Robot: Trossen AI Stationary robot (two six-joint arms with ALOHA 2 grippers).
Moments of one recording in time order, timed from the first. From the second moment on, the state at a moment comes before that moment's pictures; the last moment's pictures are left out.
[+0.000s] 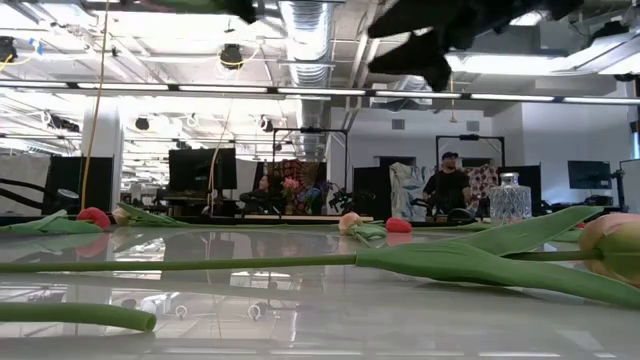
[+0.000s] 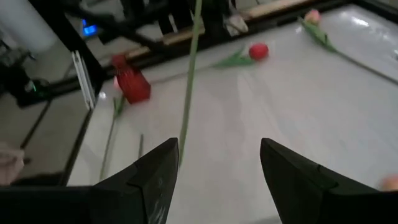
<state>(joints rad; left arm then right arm) -0.46 1.60 1.49 -1.08 -0.94 0.66 0.20 1.34 0.81 0.16 0.18 0.39</state>
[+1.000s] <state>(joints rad) -0.37 1.74 1.48 -0.62 -1.00 1.34 0.19 1.43 0.81 0.39 0.14 0.26</state>
